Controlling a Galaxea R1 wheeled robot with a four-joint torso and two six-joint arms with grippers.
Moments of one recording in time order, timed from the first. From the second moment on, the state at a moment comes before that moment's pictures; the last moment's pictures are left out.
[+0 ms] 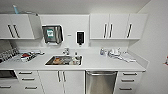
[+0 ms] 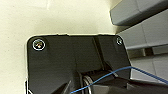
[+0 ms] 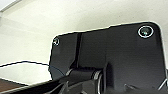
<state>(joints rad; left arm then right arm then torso) 1.43 2.74 -2.24 -0.02 0.00 0.08 -1.50 2.75 -2.23 -0.03 0.08 0.07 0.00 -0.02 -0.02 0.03</state>
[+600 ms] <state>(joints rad) 1.44 2.74 -2.24 -0.02 0.00 0.08 -1.52 2.75 -2.23 -0.03 0.08 0.07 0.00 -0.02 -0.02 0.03</state>
